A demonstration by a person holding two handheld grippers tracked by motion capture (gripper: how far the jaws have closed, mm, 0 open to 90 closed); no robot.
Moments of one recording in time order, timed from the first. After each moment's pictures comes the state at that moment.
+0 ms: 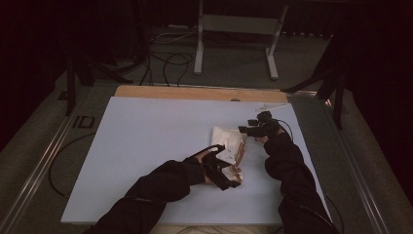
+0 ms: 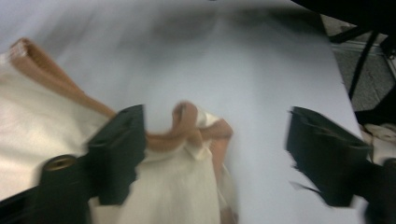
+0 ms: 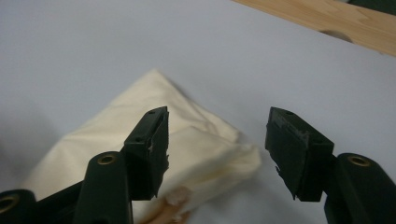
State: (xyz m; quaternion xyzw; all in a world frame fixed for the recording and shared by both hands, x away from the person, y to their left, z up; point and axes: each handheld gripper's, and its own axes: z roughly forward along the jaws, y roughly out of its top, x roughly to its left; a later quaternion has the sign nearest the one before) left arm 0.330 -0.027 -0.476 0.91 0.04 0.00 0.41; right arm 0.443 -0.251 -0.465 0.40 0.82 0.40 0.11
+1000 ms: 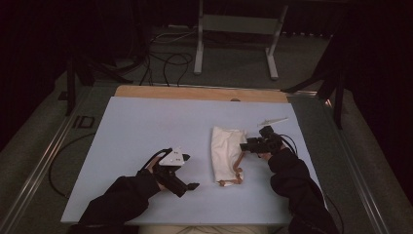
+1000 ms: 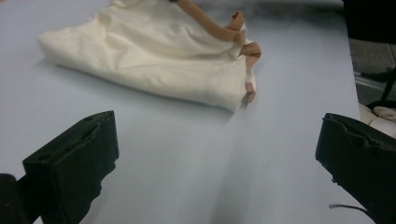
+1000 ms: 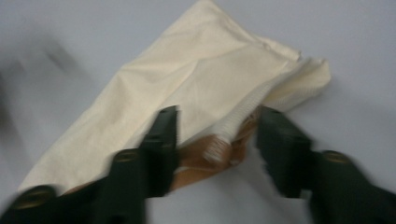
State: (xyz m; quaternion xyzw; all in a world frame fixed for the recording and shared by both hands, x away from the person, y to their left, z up) left arm 0.299 0.107 -0.476 0.87 0.17 0.05 0.45; right arm 0.399 -0.259 -0.482 0.41 0.83 0.38 0.03
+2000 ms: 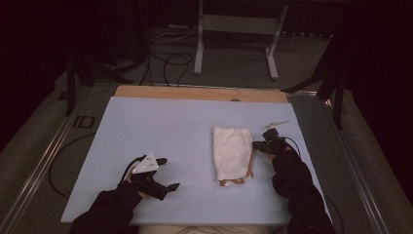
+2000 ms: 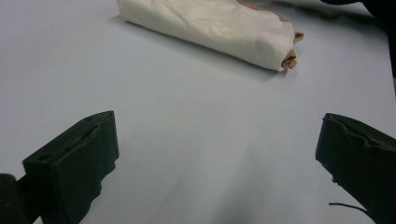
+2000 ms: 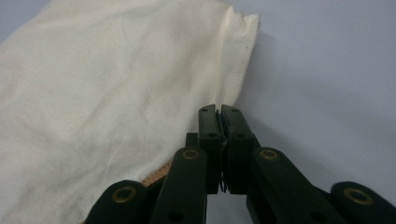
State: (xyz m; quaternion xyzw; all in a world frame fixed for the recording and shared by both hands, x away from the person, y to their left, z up) left arm 0.284 0.162 -0.505 0.83 0.25 0.08 0.48; right arm 0.404 -0.278 -0.503 0.44 0.83 0.32 0.11
